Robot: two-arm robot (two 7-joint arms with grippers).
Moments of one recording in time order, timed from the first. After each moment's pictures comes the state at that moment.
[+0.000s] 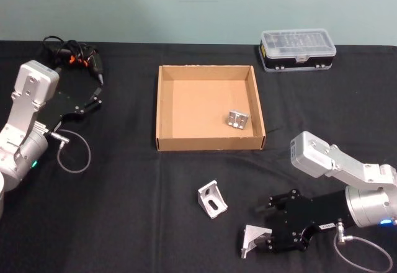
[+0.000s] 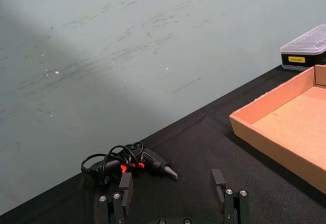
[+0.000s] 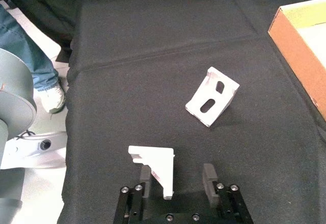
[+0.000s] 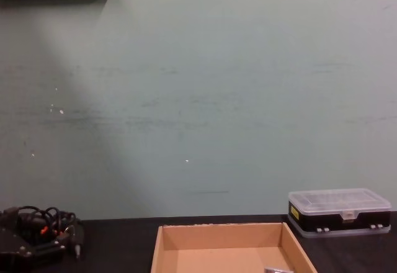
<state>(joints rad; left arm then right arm) -0.20 0.60 0.45 -1.41 -0.25 -0.12 0.03 0.36 0.90 -0.75 -1.72 0.35 0.31 0.87</state>
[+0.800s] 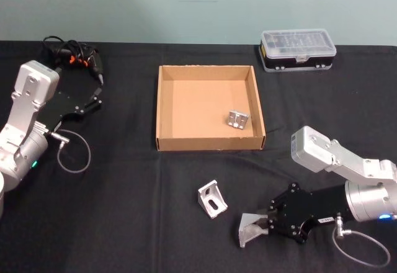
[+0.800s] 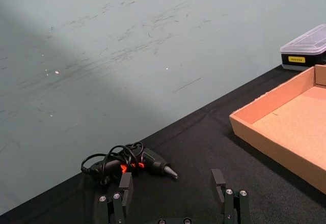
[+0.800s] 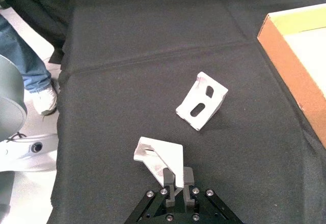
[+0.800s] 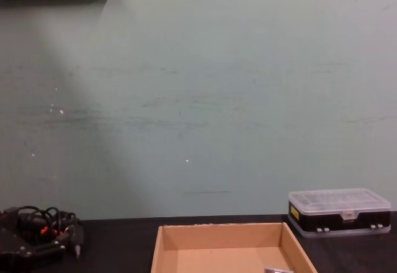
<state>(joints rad) -0.20 0.60 0.45 -1.41 -0.25 -0.12 0.03 0.37 0.89 -0.74 -1.71 0.34 0.30 0.86</state>
